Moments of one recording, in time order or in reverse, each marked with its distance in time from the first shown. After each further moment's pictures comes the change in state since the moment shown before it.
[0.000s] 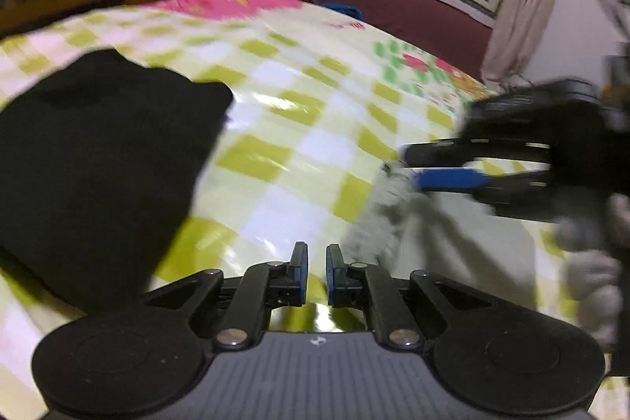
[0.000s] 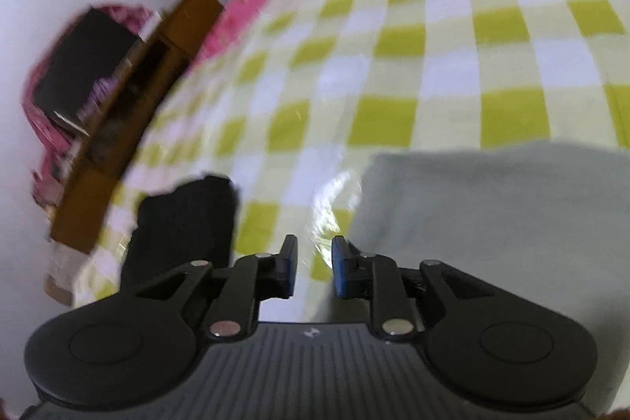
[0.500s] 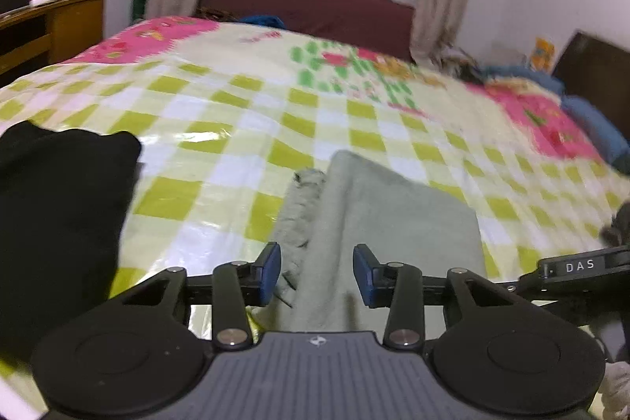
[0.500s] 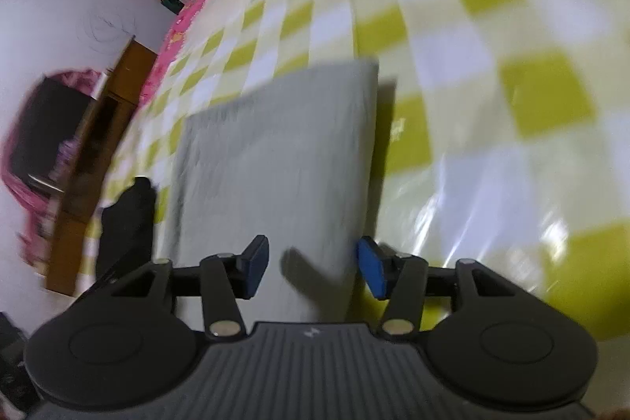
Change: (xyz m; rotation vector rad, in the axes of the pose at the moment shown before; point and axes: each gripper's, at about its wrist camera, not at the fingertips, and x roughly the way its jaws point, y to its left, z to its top) left arm 0.004 -0.048 0.006 0.237 0.003 -0.144; right arm -0.085 -0.132 -0.086 0.286 0.000 -0.025
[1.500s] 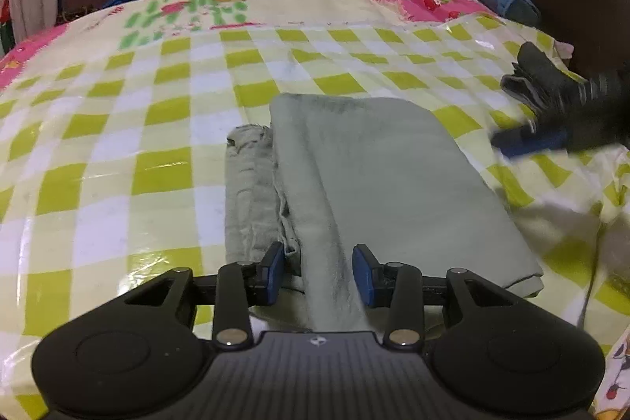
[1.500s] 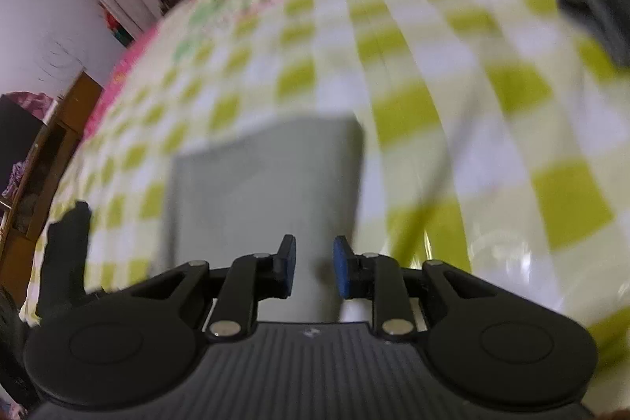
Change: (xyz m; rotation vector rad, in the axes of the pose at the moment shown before) left arm 0.005 -0.160 -0.051 0.337 0.203 -0.199; right arm -0.163 -0.049 0.002 -0.110 -0.208 -0.233
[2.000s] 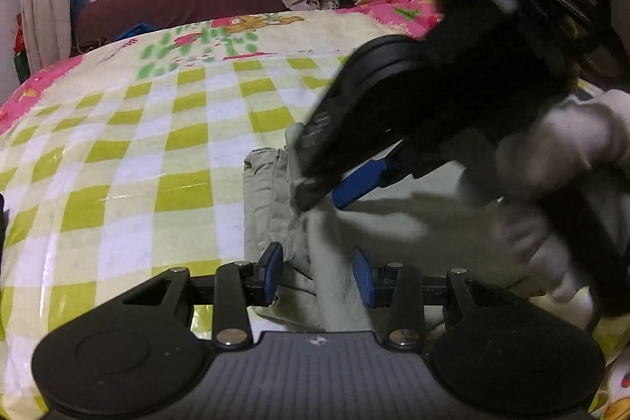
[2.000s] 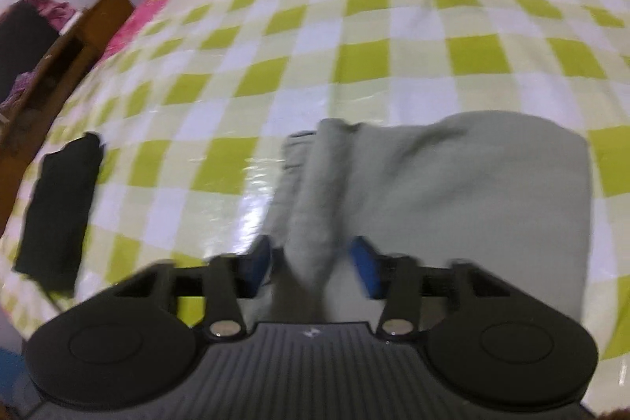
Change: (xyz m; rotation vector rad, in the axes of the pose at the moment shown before) left arm -0.010 -0.002 -0.009 0.034 -0.093 0.049; right arm 0.112 0.098 -0.003 -0.140 0.173 -0.014
